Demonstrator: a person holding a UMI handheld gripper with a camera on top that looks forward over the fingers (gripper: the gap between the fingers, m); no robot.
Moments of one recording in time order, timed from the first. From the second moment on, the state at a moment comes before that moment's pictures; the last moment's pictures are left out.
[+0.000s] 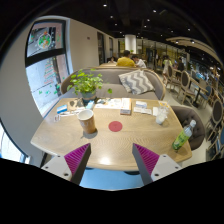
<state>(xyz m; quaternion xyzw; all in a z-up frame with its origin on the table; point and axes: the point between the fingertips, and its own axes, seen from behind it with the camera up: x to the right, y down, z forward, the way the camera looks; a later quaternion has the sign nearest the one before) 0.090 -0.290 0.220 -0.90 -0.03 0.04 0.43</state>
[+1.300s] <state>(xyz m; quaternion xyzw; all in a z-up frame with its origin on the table) 0.464 -0.151 0.049 -0.87 0.04 -0.03 0.49</state>
